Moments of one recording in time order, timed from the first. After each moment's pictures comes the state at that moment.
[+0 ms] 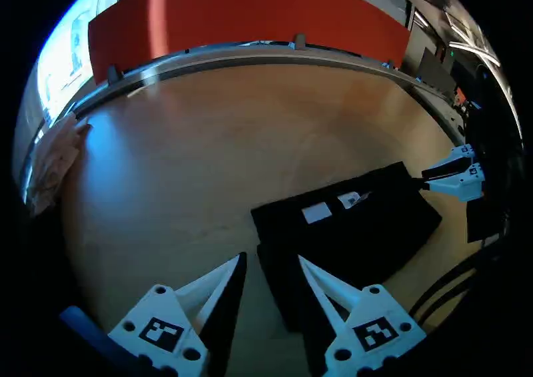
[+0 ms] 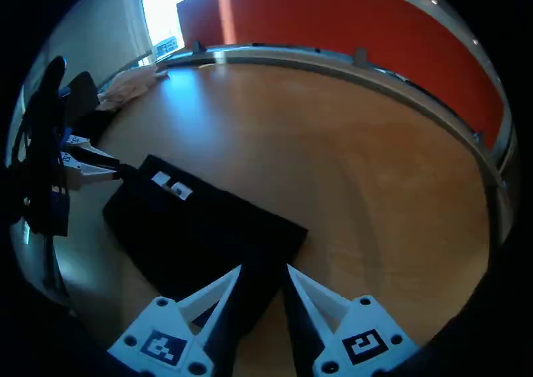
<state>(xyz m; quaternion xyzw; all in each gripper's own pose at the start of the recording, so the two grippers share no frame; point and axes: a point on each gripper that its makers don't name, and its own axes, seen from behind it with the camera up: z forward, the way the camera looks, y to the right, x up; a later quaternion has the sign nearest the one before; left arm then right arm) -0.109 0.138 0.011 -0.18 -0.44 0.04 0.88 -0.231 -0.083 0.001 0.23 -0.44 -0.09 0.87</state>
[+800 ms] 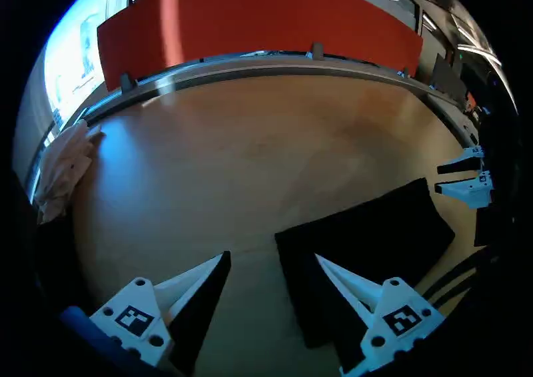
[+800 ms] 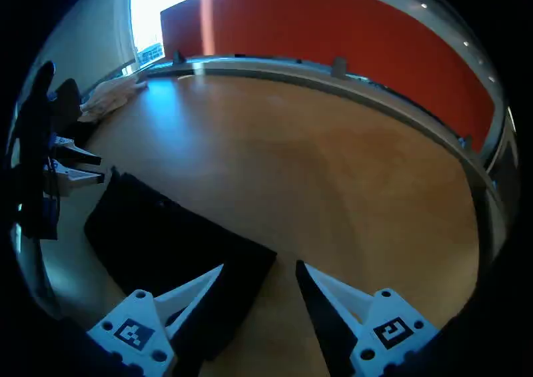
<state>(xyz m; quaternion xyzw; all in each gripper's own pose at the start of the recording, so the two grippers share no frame) -0.099 0.120 0.040 -0.14 -0.42 0.05 0.89 -0.221 -0.068 0.033 0.18 -0.41 -0.10 0.89</state>
